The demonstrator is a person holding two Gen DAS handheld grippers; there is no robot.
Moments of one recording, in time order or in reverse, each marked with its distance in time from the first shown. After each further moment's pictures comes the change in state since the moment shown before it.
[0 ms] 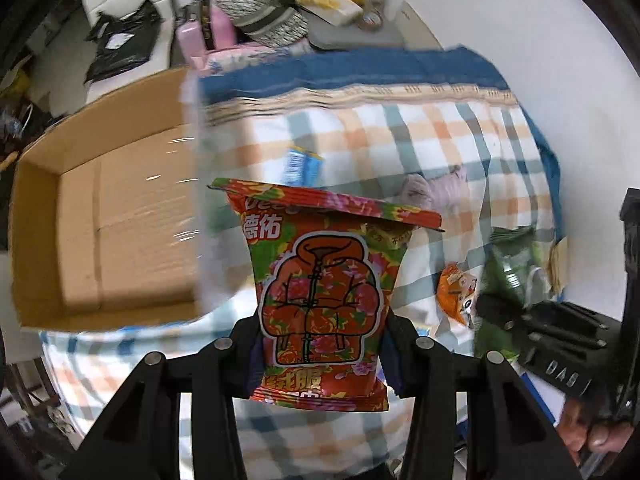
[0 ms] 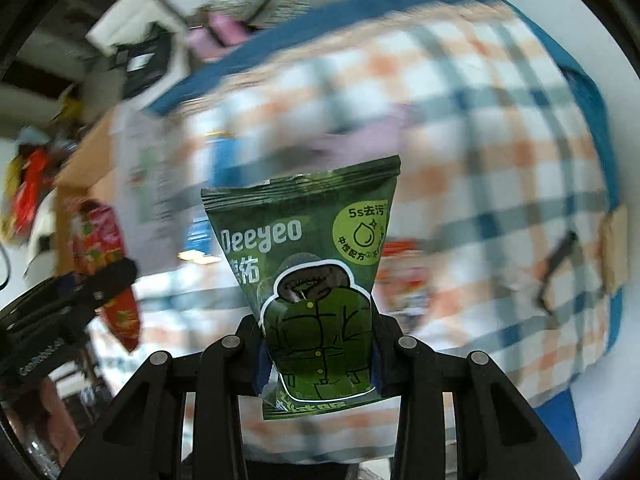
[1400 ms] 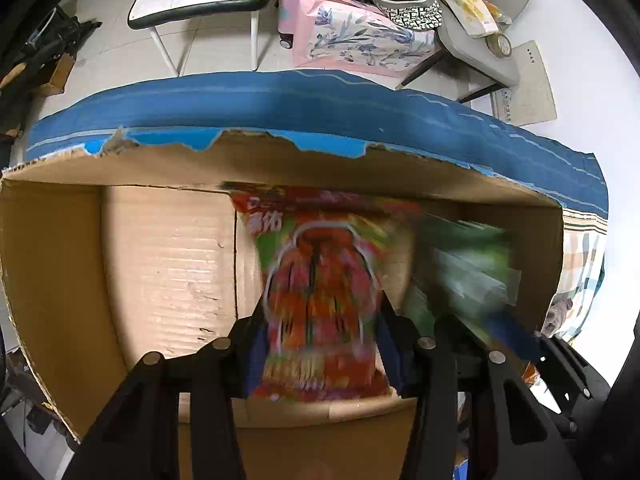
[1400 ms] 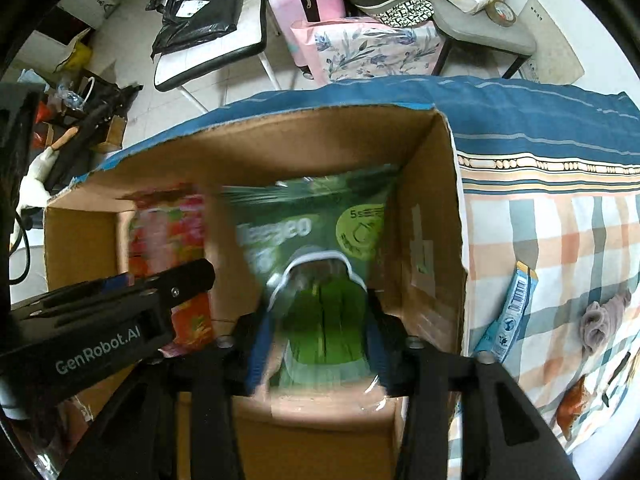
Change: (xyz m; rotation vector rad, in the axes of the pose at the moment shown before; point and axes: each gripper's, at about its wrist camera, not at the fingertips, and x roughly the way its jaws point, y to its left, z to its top) left arm 0.106 0.276 0.153 -0.242 0.212 -0.047; right arm 0.141 0.344 0.175 -0.135 0.062 -0.099
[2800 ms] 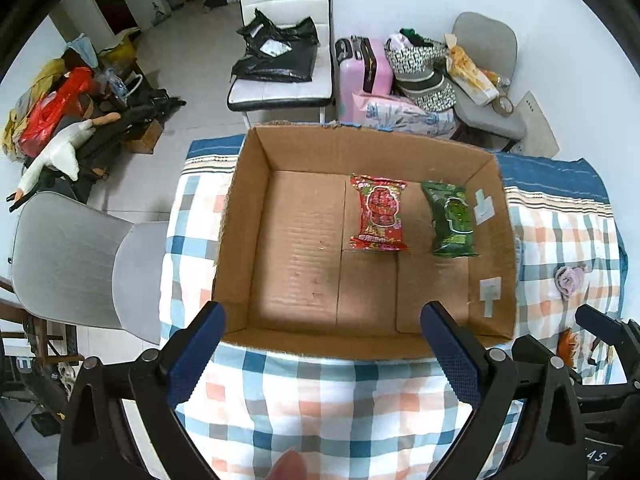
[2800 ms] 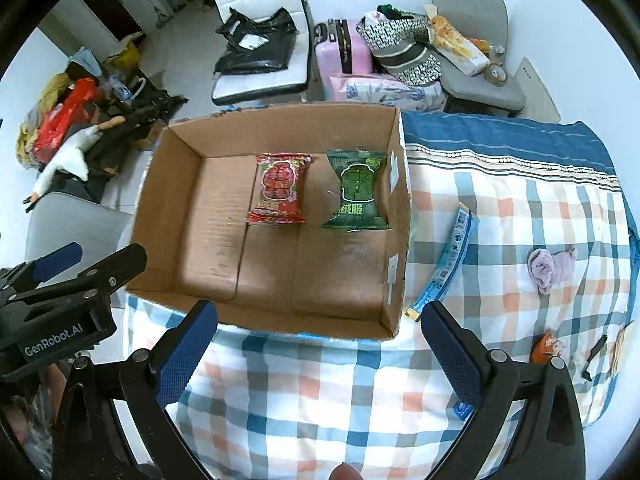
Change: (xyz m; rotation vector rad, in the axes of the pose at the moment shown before) left arm -0.145 0.012 -0.213 -0.009 -0.433 0.232; right arm -0.149 0.001 -0.180 -0.160 -0.230 0.029
